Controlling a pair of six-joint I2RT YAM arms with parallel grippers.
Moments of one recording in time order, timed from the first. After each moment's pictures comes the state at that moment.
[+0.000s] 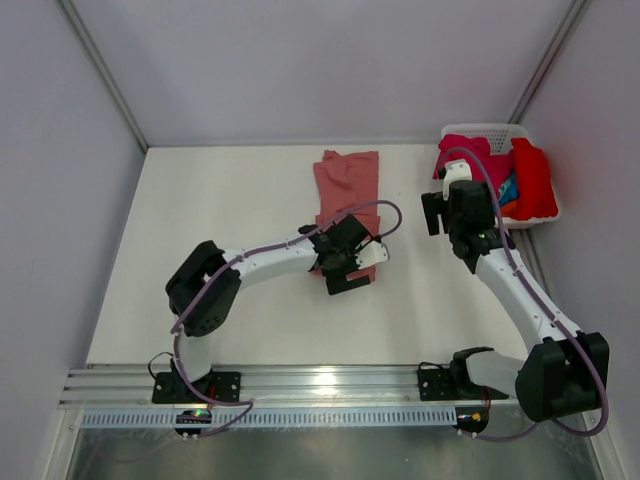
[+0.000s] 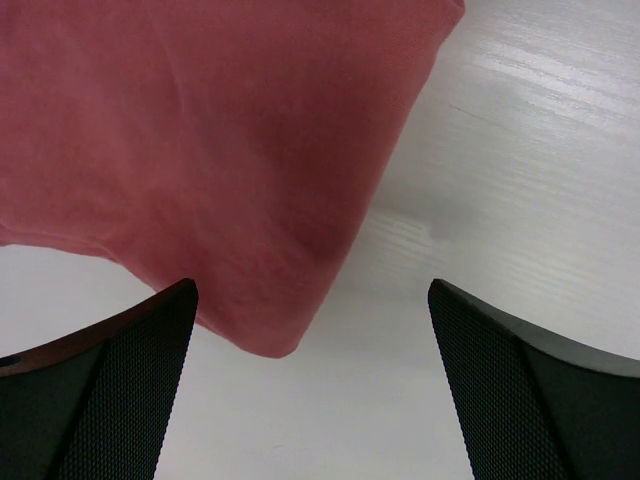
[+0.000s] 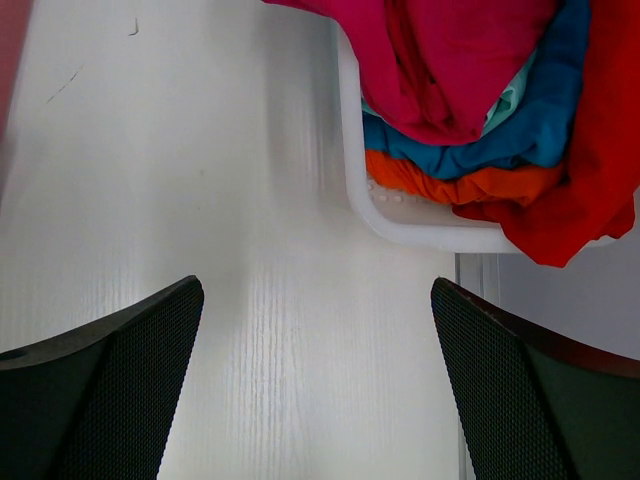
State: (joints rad) left arm -0.93 1.91 1.39 -0.58 -0.06 0.45; right arm 0.18 1.18 0.90 -0.30 0.37 -0.19
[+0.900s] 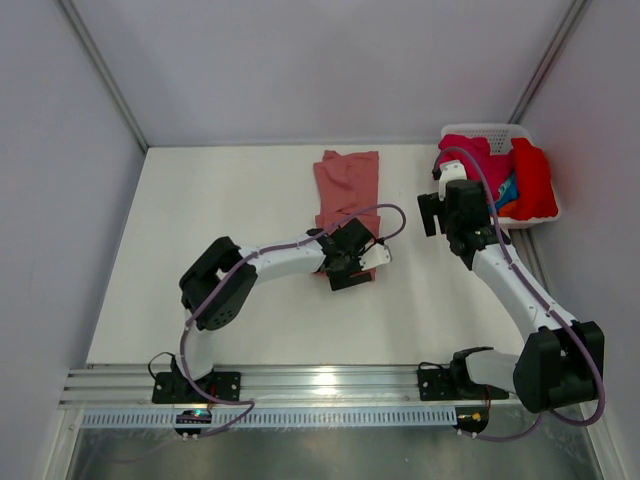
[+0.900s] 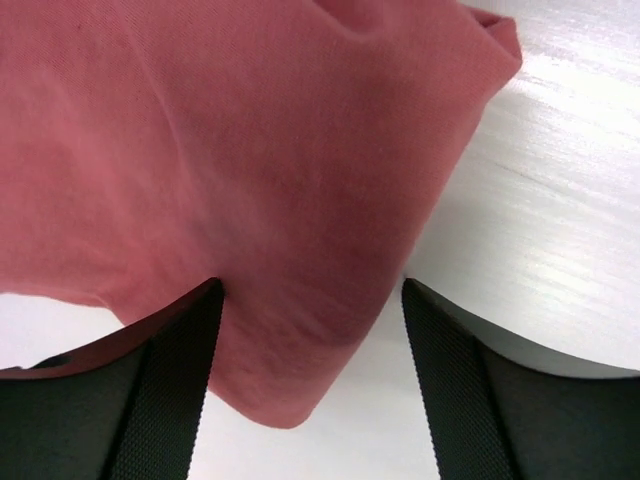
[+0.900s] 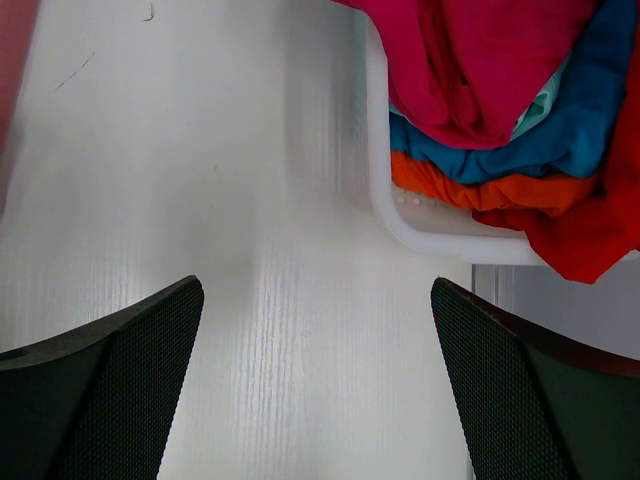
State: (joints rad) left arm -0.93 2.00 1.40 -0.50 -0.10 0.47; right arm 0.18 1.22 0.90 -0.27 0.34 -0.20
